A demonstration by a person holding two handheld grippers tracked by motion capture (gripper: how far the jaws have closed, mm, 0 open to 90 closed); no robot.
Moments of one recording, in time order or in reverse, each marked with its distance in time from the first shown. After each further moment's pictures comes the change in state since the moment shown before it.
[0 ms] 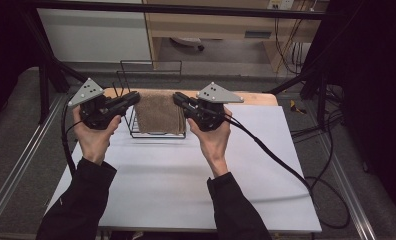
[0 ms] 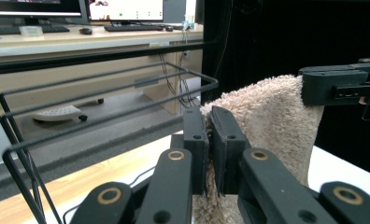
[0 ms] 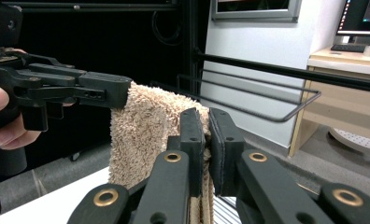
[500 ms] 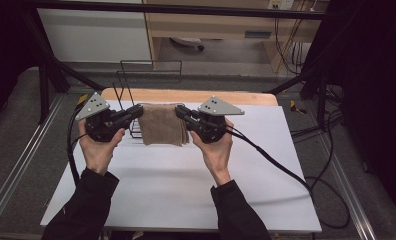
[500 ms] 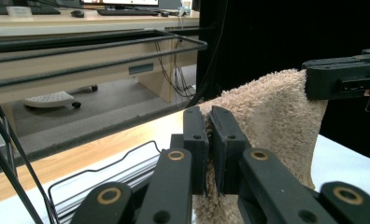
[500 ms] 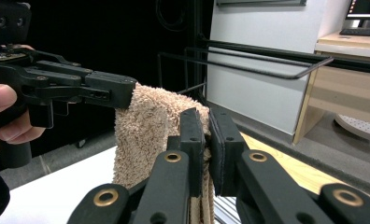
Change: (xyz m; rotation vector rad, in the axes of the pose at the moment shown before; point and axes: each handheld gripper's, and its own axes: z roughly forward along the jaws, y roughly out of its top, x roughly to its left) left arm -0.010 -0.030 -0.001 0.044 -0.018 -0.020; right arm 0.006 -0.025 -0.011 0.047 0.016 0.002
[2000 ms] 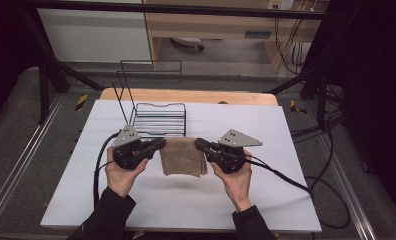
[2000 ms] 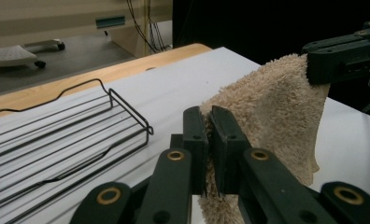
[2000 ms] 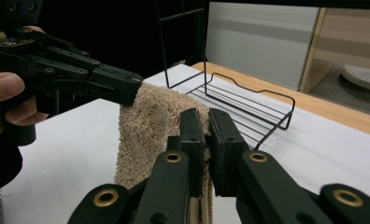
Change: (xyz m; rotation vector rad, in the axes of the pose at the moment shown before) left arm -0.050 -0.065 0.023 0.155 -0.075 -0.018; right arm -0.004 -0.071 -0.052 0.127 0.006 0.057
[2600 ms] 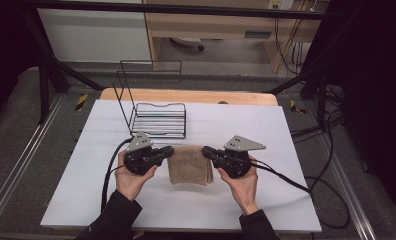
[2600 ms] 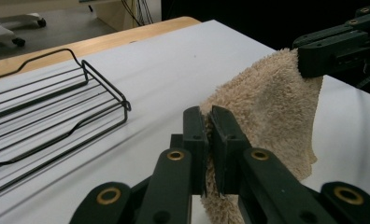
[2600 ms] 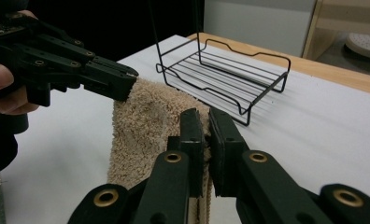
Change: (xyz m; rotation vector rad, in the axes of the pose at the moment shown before) left arm -0.012 -0.018 0.023 0.093 -0.045 -0.005; right arm -0.015 -0.025 -0.007 0.089 -0.002 0.043
